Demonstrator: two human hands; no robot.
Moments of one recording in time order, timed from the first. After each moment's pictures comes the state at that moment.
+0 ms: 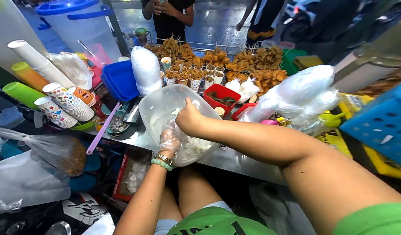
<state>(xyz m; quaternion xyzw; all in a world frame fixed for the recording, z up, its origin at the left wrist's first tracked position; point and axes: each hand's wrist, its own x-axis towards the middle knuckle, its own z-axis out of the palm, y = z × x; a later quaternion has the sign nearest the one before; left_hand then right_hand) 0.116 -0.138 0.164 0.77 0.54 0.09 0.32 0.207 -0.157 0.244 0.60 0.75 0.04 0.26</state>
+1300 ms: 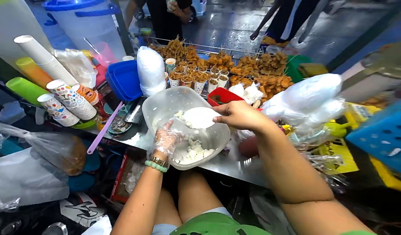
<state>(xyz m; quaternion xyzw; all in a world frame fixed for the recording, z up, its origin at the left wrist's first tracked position) 0.105 -0.128 0.175 0.60 0.54 0.26 0.53 0.323 -0.210 0.254 0.71 0.67 -0.15 -0.17</state>
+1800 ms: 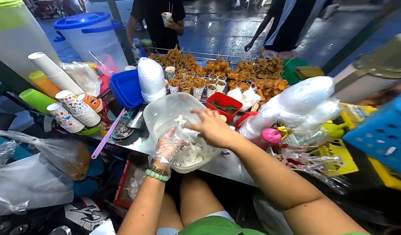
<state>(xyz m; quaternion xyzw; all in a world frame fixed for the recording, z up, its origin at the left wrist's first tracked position) 0.099 -0.144 0.180 0.61 0.51 0.27 0.55 0.285 -0.192 0.207 0.60 0.79 -0.01 -0.13</state>
